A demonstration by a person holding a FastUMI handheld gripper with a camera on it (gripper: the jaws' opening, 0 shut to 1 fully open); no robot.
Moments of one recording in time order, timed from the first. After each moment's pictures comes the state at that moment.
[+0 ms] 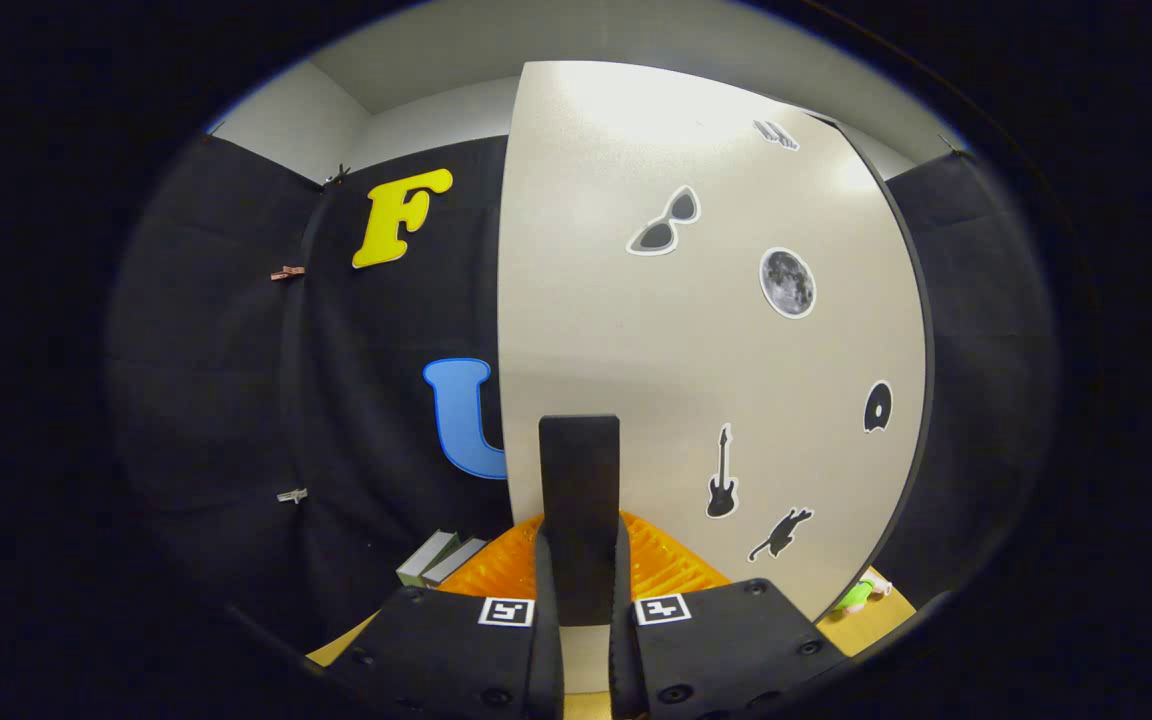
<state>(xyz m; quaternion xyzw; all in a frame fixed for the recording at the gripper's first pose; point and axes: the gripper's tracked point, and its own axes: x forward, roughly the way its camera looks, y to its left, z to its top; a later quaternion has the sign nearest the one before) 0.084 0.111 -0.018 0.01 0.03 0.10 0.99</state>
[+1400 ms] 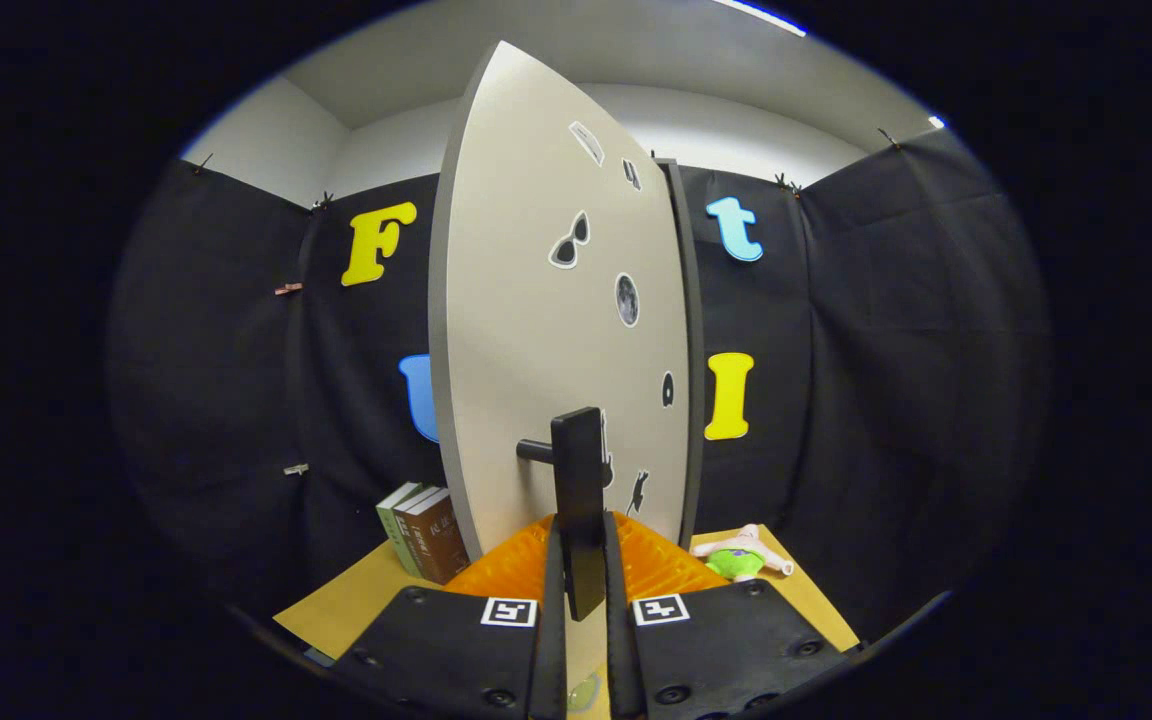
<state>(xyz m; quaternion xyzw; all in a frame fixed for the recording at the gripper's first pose) -0.062 -0.080 -0.006 0.01 0.03 0.05 1.00</state>
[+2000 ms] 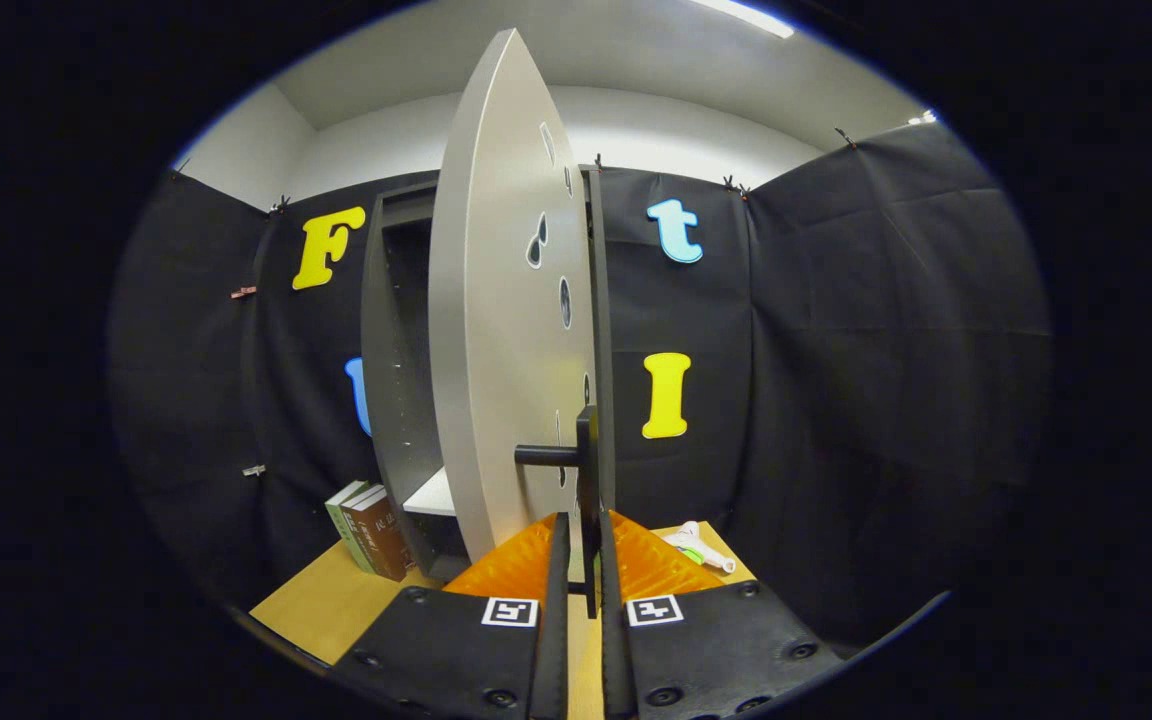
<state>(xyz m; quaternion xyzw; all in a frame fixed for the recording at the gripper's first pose) -0.085 -0.179 -0.001 0.01 0.03 -0.01 1.00</state>
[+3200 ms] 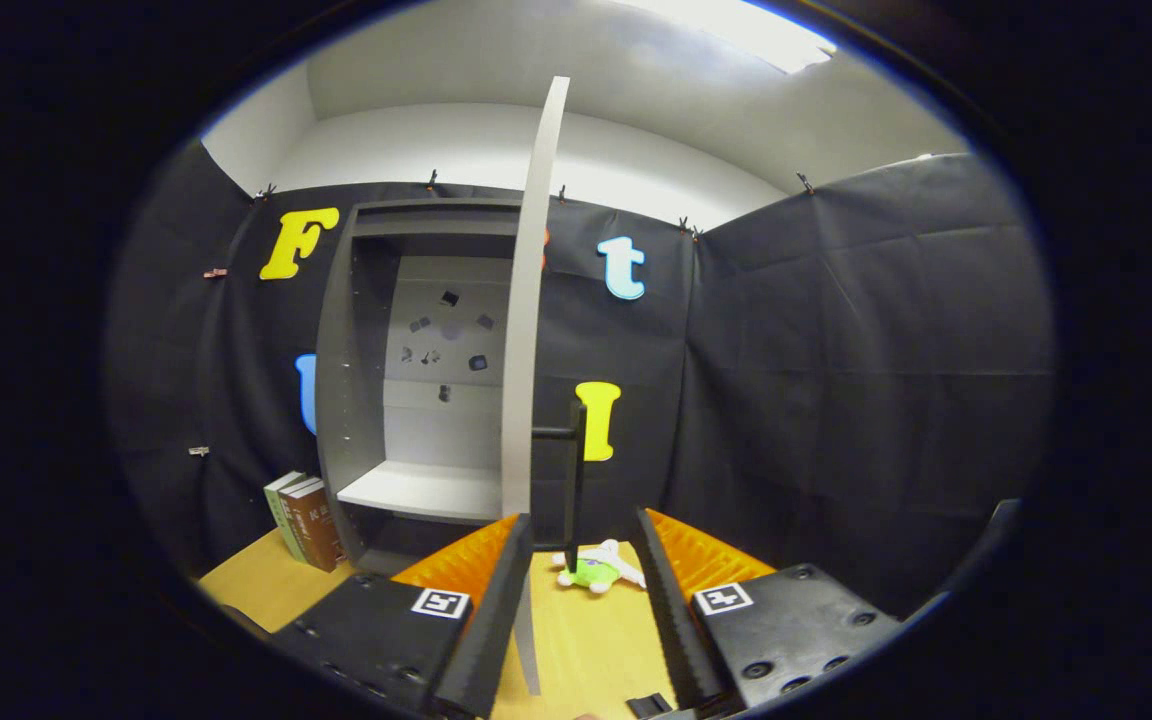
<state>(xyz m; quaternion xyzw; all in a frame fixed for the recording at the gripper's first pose) -0.151 -0.226 -0.008 -0.03 0.00 -0.06 1.00</state>
